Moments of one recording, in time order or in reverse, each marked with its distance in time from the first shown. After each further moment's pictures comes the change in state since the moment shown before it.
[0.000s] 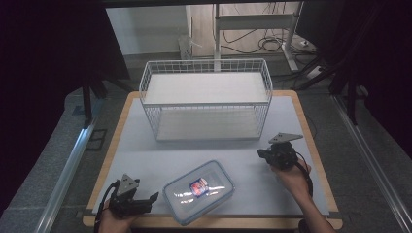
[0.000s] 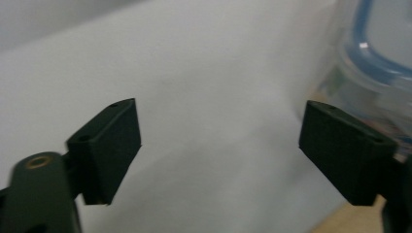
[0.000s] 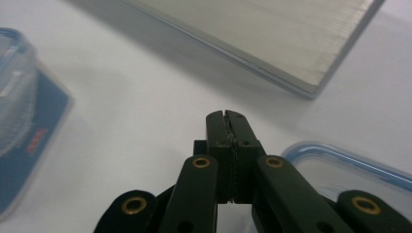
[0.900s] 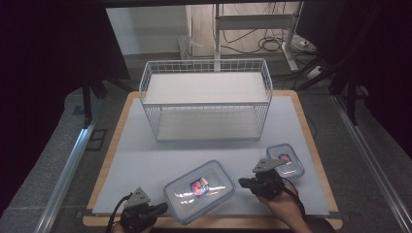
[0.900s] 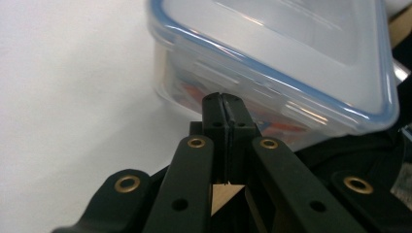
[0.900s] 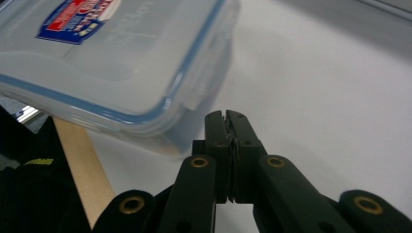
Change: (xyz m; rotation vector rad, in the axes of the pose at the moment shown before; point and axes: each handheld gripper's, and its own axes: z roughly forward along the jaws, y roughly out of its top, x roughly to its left) left arm -0.044 -0.002 -0.001 0.051 -0.238 -0.080; right arm 0.080 -0.028 -0.008 0.048 0.255 -0.063
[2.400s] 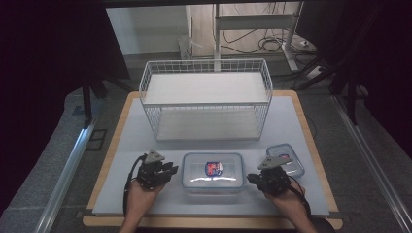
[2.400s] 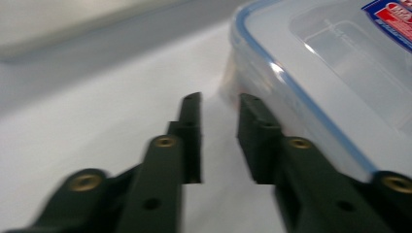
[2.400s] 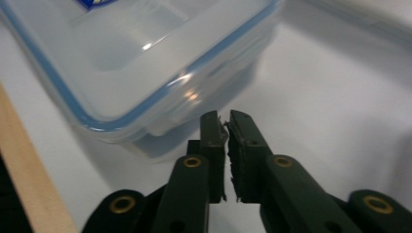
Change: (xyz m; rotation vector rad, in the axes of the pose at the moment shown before) left arm 0.040 0.081 0.036 -0.053 0.165 0.076; right arm -0.017 -0.005 -0.011 0.023 -0.146 0.004
